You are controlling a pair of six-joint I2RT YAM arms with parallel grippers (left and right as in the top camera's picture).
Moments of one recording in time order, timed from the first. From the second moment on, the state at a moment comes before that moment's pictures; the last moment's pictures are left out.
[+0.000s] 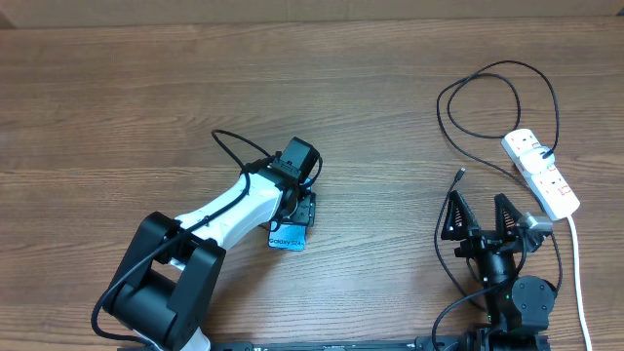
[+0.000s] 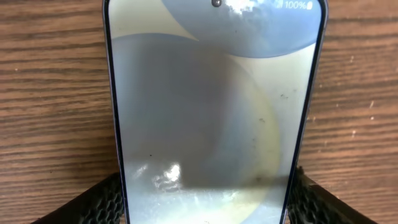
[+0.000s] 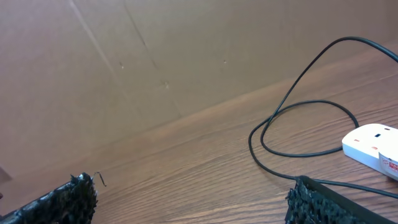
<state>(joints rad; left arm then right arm) -0.54 1.80 1.02 -0.65 -0.03 -0.48 -0.07 0.01 0.02 -0.02 -0.15 0.41</state>
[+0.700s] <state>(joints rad) -0.54 1.80 1.02 -0.60 -0.09 -0.69 -0.07 0.01 0.02 -0.02 -0.15 0.41</state>
